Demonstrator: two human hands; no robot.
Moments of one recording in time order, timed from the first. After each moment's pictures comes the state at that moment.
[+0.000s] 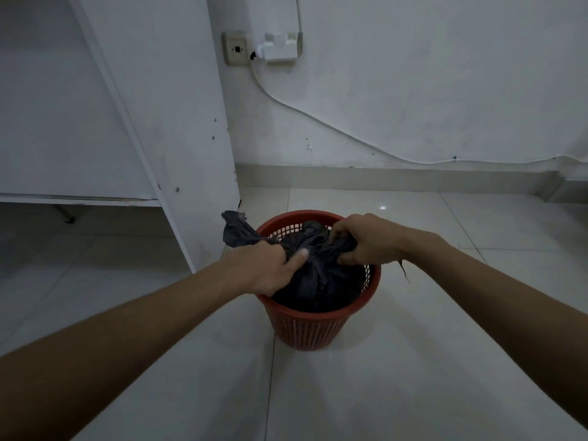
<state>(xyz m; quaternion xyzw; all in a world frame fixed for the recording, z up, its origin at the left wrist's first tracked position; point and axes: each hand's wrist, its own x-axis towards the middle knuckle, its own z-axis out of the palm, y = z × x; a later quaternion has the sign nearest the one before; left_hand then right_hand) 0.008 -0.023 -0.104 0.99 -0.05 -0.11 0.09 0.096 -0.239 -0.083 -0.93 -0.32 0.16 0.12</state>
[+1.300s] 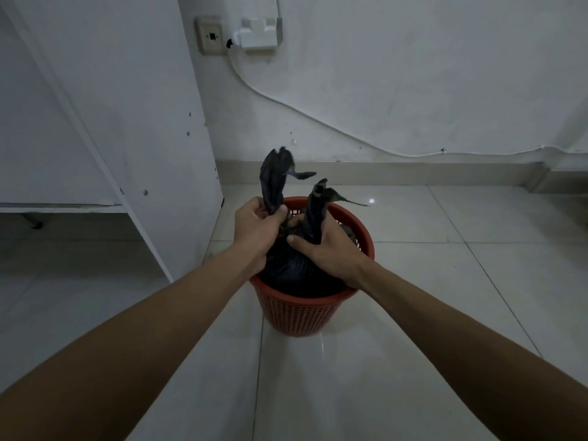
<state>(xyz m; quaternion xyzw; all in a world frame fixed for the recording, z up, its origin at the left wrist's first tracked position) 0.080 -0.053 -0.126 0.67 0.19 0.13 0.70 0.086 -0.200 -0.135 -0.76 -0.24 0.09 0.60</state>
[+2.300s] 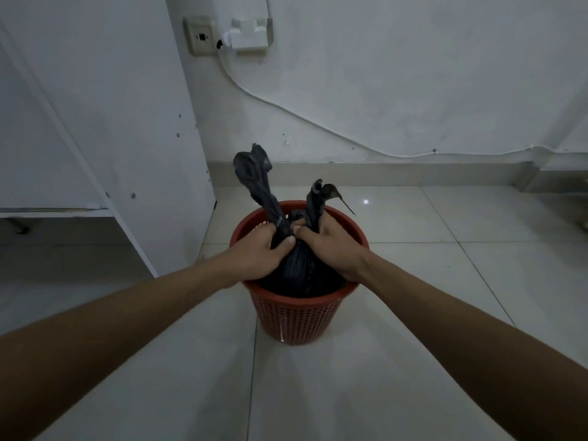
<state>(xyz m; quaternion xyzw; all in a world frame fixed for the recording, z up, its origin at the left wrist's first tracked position) 0.068 -0.039 -0.136 0.89 -0.04 -0.05 0.44 0.100 -0.203 -0.133 -0.76 -0.16 0.16 0.61</state>
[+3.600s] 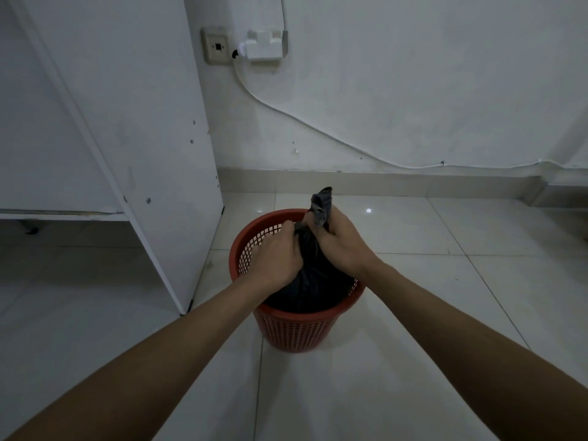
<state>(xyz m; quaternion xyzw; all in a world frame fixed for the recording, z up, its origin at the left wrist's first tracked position) 0.076 -0.056 -0.149 0.94 -0.03 0.10 0.31 0.108 -0.196 -0.123 -0.82 -0.21 0.02 0.53</state>
